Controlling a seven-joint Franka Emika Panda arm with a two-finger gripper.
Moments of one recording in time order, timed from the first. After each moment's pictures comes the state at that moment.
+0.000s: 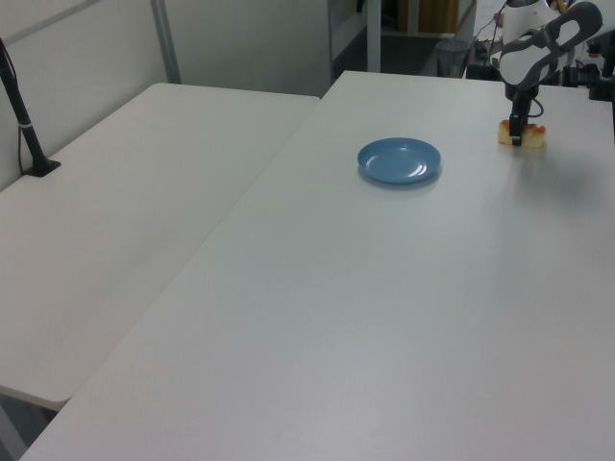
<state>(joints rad) -0.08 0.38 -0.60 -1.98 -0.01 2.36 -0.61</state>
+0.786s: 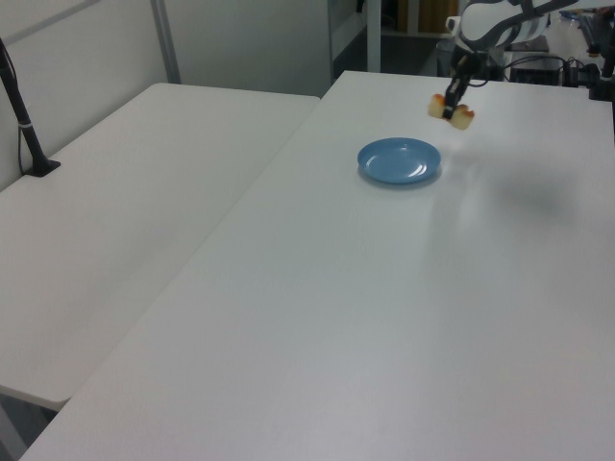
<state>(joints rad) -0.06 0.36 -0.43 -1.78 0.28 2.33 -0.53</state>
